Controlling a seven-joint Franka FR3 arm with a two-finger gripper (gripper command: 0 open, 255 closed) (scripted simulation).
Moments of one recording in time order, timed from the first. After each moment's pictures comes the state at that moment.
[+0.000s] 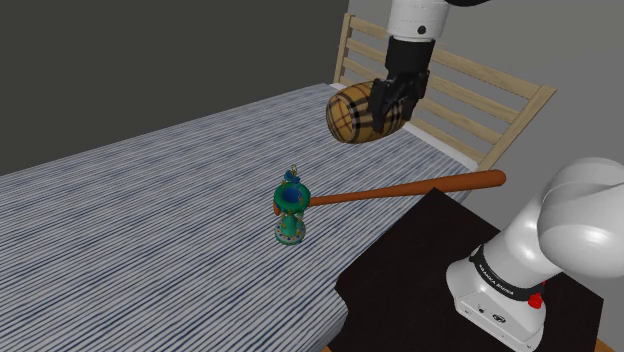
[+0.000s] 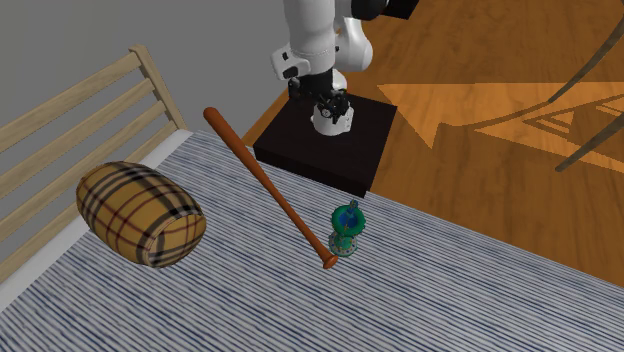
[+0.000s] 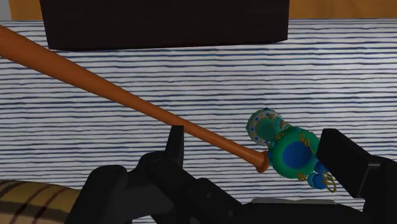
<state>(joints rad) 0.08 -0.54 0.10 -2.40 0.11 1.72 0.20</state>
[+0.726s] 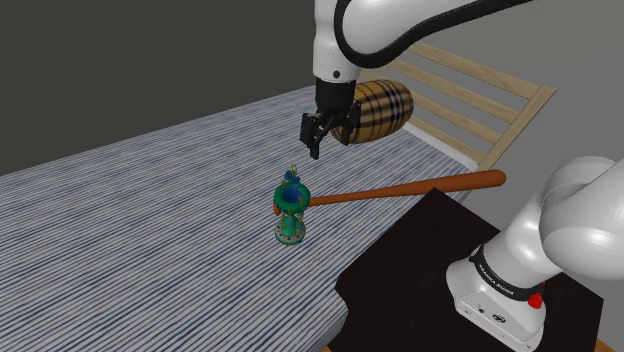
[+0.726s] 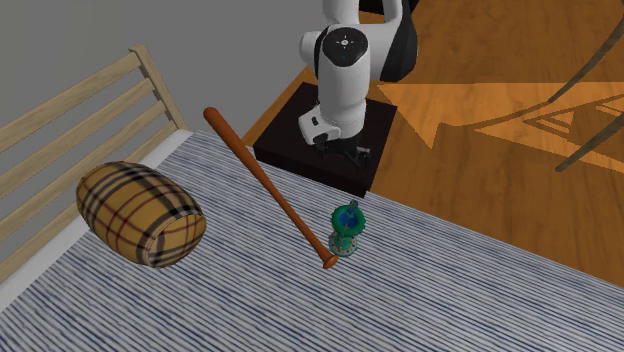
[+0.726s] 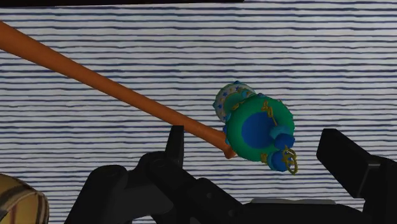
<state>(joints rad) 0.13 -0.20 0.23 -2.29 0.13 1.98 0.34</state>
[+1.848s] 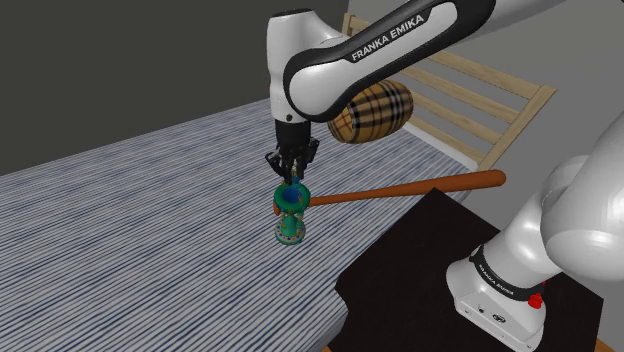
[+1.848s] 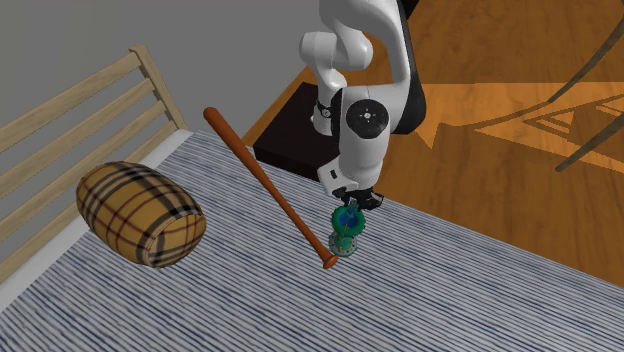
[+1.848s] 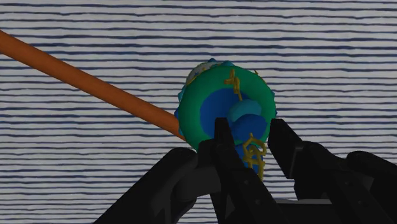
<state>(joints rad) 0.17 0.11 0.29 -2.18 0.06 2.18 0.46</state>
